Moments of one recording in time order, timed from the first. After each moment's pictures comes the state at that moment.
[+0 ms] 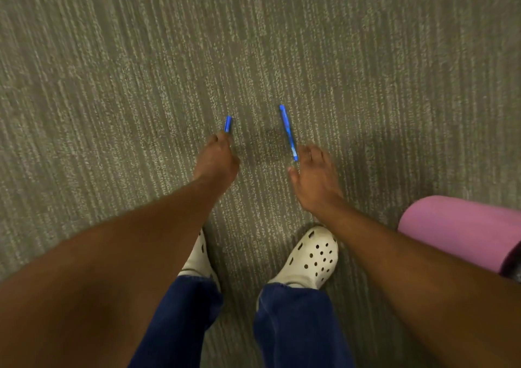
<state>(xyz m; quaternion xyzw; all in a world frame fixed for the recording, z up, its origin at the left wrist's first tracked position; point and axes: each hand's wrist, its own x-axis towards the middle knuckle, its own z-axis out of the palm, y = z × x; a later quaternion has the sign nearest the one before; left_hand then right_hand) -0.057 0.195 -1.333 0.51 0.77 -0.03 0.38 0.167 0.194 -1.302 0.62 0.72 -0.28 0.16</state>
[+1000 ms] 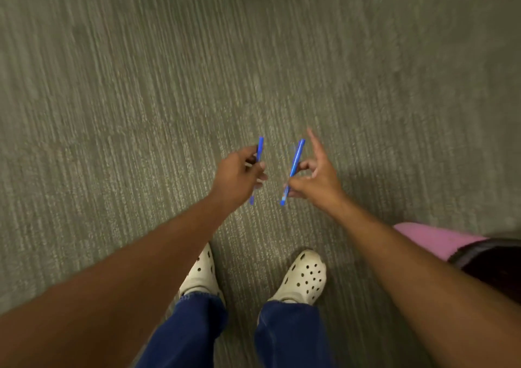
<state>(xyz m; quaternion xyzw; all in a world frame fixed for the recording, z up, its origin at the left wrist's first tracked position) -0.029 0.258 -1.130 0.36 0.68 0.25 0.59 0.161 0.274 -1.151 0.65 0.42 -0.61 -0.18</state>
